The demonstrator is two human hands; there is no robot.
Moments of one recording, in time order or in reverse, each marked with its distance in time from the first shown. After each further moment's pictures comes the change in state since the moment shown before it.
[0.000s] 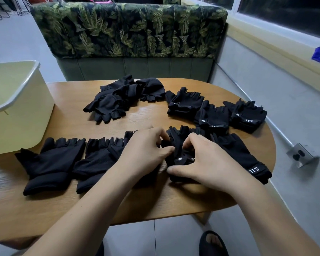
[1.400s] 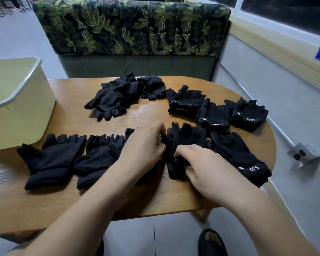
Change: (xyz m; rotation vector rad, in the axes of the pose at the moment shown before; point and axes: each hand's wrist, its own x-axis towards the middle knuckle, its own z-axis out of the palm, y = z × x) left_hand 0.000 -0.003 0.005 0.071 0.037 0.037; right_hand -0.025 -0.014 0.003 -0.214 -0.068 -0.129
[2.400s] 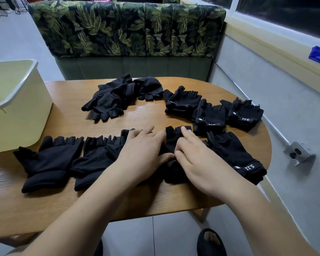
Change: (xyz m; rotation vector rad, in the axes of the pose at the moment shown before) left_hand -0.004 0.000 0.001 0.395 -0.219 0.135; right_hand 0.014 0.006 0.003 0.238 0.023 0.028
